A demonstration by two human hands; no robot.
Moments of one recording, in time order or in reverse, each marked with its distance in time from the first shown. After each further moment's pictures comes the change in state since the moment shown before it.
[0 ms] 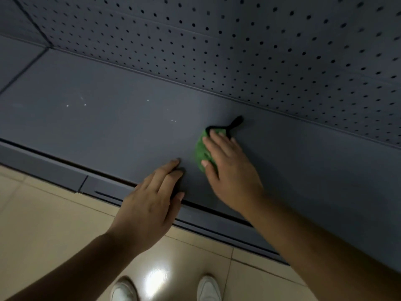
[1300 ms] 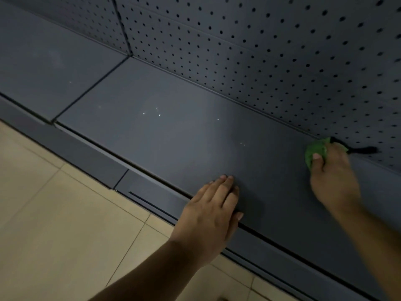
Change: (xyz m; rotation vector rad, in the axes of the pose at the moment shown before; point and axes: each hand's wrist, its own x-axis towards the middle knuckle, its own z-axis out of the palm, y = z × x) left_hand 0.002 -0.035 -0.005 0.146 0.020 0.010; right_hand 0.058 0.045 -0.022 0.038 0.202 0.526
